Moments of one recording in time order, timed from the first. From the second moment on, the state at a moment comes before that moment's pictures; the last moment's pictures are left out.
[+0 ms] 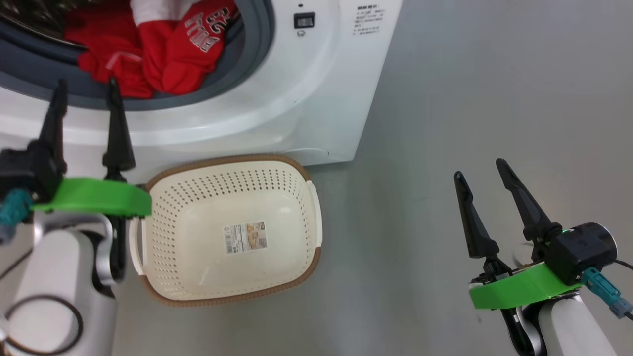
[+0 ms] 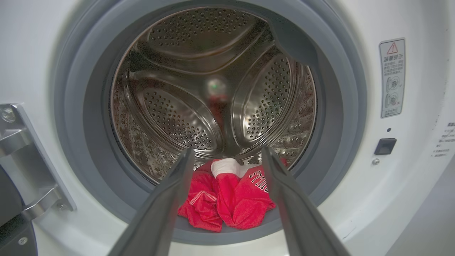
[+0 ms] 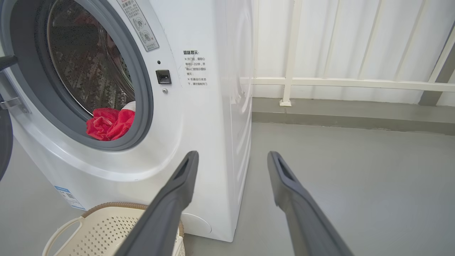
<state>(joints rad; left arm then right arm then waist) -0.57 0.17 -0.04 0.29 -0.26 0.08 -0.21 -0.15 -0.04 0.05 0.07 0.18 0.12 -0.26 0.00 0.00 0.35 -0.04</state>
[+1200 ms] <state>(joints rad) -1.12 0.34 -0.15 0.96 -0.11 0.11 -0.02 -0.25 -0.05 0.08 0.06 0.19 0.12 -0.26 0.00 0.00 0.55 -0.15</state>
